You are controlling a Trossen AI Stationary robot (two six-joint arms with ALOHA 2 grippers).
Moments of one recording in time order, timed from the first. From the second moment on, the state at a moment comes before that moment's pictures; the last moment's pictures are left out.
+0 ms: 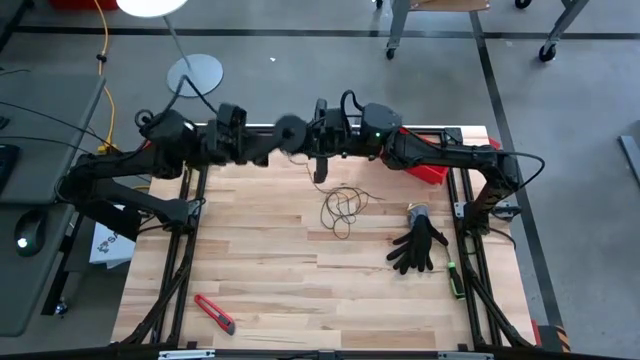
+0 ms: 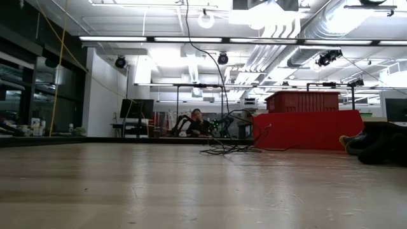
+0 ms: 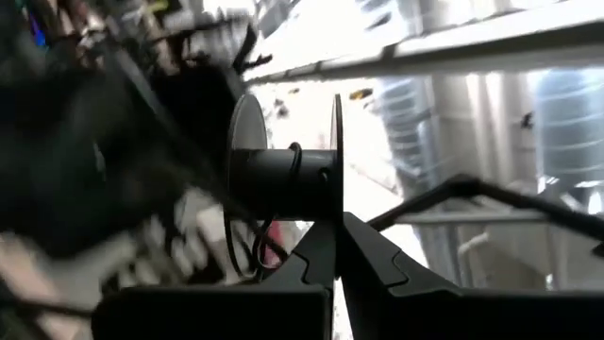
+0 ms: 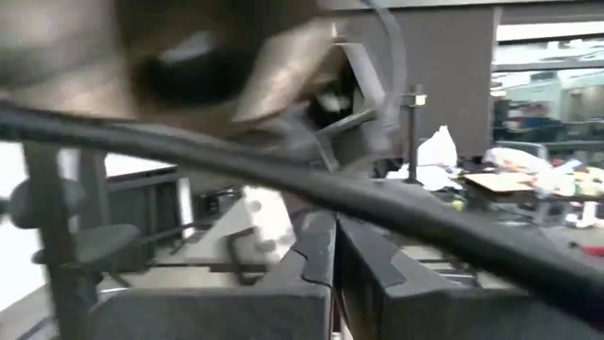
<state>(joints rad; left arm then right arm) 0.06 1.10 1.26 0.22 0.05 -1.26 -0.13 1.74 1.68 0.27 -0.18 0.06</state>
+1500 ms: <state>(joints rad) 0.12 1.08 1.25 0.23 -0.04 -1.04 -0.10 1.75 1.68 0.32 -0.25 0.11</state>
